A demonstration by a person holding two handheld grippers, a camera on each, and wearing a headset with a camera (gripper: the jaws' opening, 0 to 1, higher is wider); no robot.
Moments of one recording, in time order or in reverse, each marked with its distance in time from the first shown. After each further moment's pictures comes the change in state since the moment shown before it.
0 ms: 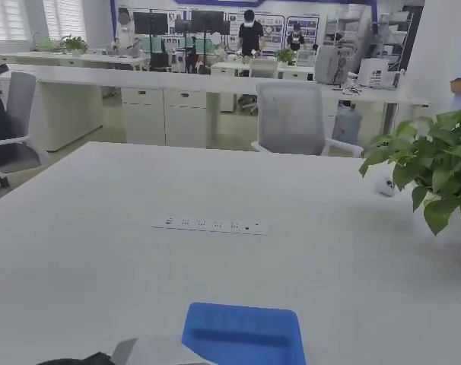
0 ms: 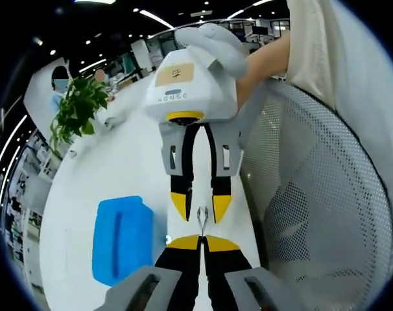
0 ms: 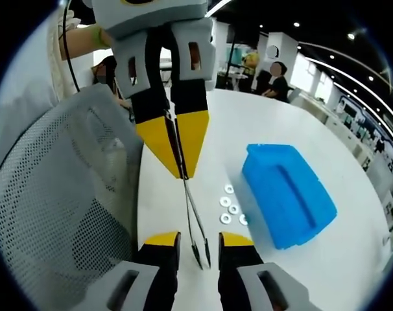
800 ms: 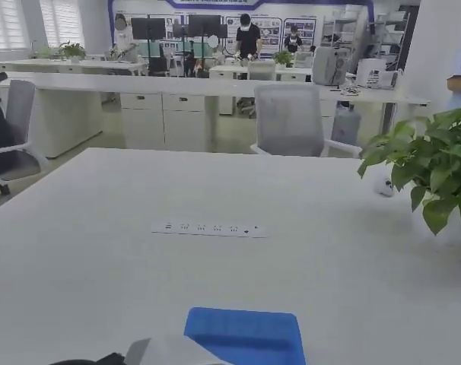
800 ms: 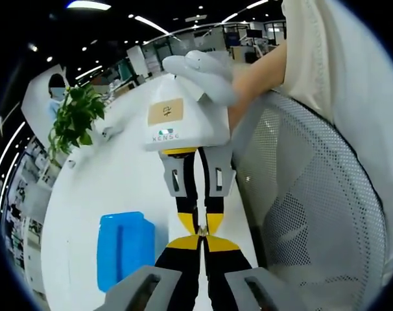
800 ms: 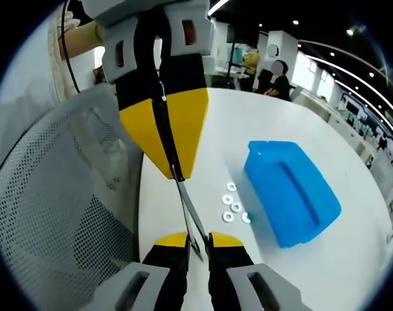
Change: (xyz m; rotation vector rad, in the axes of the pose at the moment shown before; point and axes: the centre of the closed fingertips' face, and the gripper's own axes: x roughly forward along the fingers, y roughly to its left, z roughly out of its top) left arm -0.002 -0.001 0.022 0.030 -0.033 -0.009; right arm 0.001 0.003 -0.003 0.009 -0.009 0.028
